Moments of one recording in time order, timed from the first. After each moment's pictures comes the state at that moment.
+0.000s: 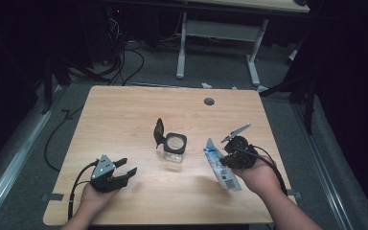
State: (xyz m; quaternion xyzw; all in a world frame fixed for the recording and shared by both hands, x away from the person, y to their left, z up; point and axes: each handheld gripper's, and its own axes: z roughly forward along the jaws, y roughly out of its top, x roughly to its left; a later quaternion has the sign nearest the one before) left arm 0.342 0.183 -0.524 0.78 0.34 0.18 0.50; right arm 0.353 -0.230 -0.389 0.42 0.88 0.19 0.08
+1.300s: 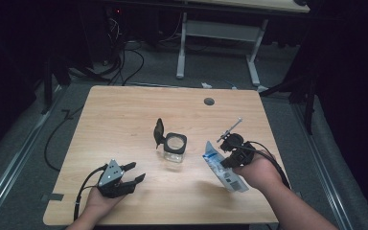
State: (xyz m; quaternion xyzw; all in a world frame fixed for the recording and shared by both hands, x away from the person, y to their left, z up) left arm 0.327 0.161 -0.521 0.79 0.28 0.18 0.51; right arm 0.361 -0.219 -0.377 0.41 0.90 0.11 0.05
